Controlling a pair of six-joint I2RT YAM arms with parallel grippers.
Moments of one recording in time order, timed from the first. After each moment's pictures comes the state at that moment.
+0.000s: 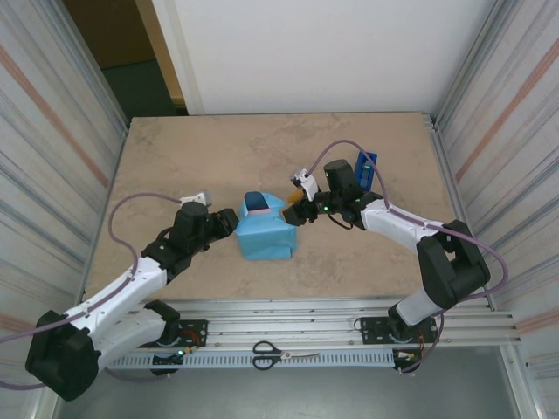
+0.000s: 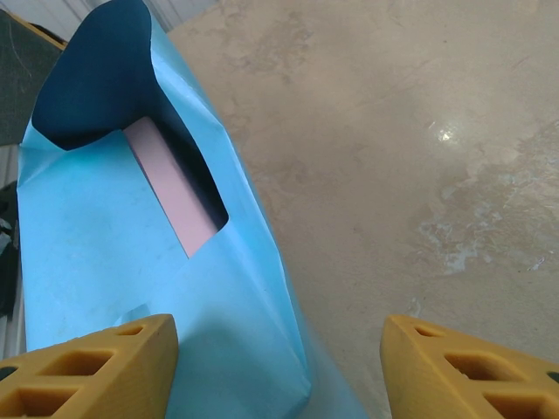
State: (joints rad) left arm -0.55 0.96 0.53 -0.15 -0.06 -0.79; right arm 0.54 1.54 0.92 -0.03 -0.65 -0.09
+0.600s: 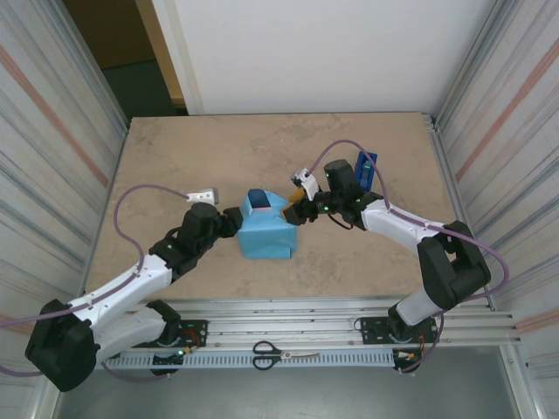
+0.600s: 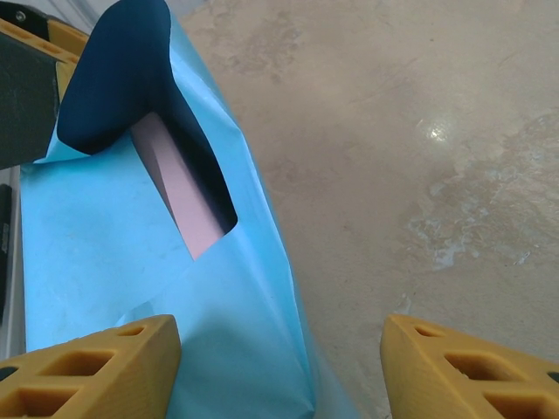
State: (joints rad) left arm -0.62 1.00 0.54 -0.09 -0.23 -0.59; right arm 0.54 1.54 0.92 -0.03 -0.62 -0.08
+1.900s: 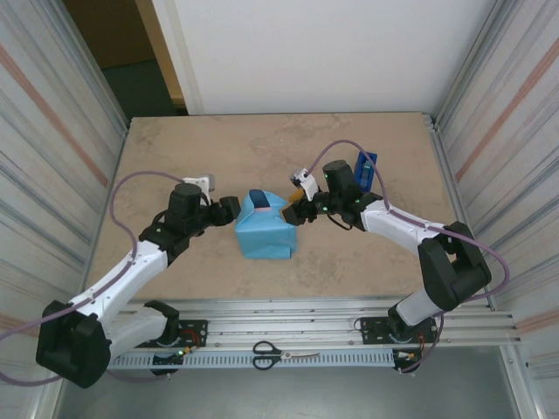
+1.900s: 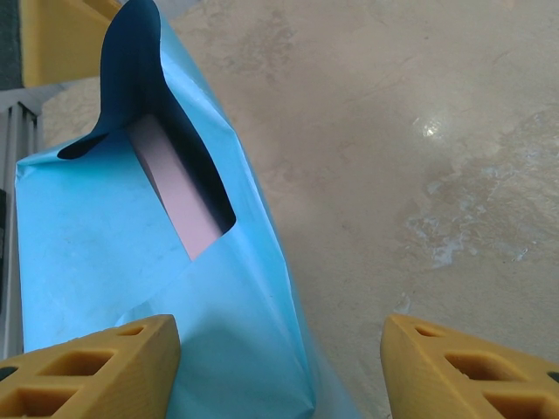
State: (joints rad) left arm -0.42 1.07 0.67 -0.19 0.10 -0.50; right arm 0.55 1.53 0.92 -0.03 -0.60 -0.06
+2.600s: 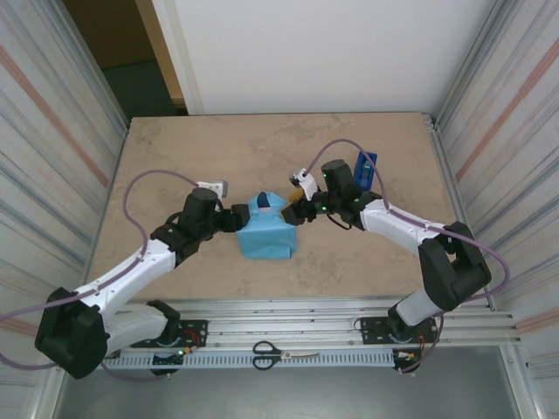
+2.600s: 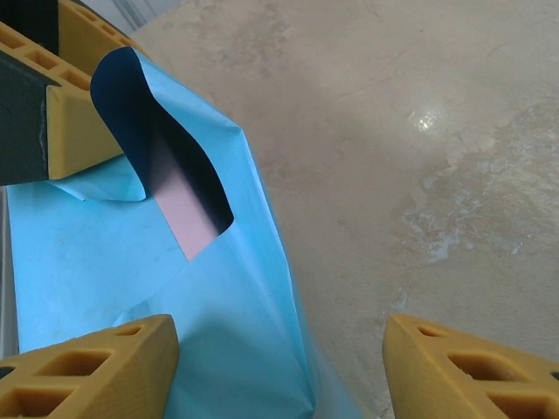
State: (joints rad) left arm -0.55 1.11 0.67 -0.21 -0.03 -0.47; right arm 0.56 1.53 0.94 -0.07 -0.57 -0.06
